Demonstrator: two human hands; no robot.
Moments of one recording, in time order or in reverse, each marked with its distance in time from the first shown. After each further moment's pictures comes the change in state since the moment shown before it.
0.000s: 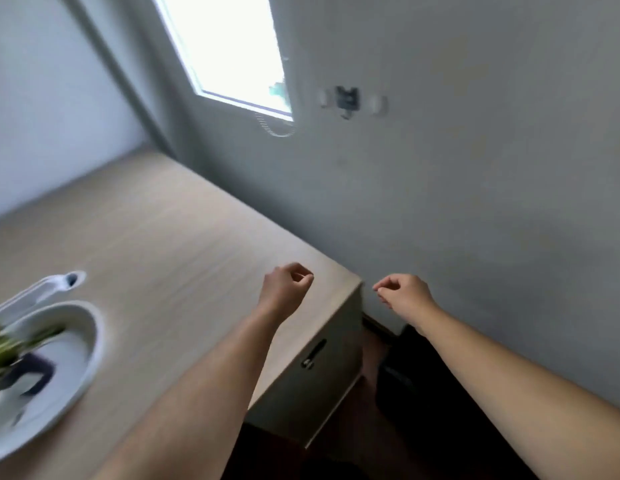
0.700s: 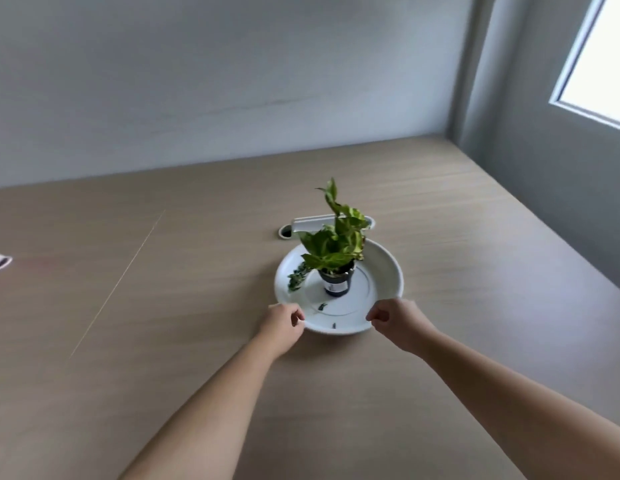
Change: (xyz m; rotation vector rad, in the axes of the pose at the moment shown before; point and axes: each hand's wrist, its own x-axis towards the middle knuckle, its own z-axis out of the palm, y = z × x) left_hand -0.193 -0.382 -0.304 0.150 0.378 -0.506; right_hand -0.188 -0.215 0.421 -0.532 -0.734 -0.690
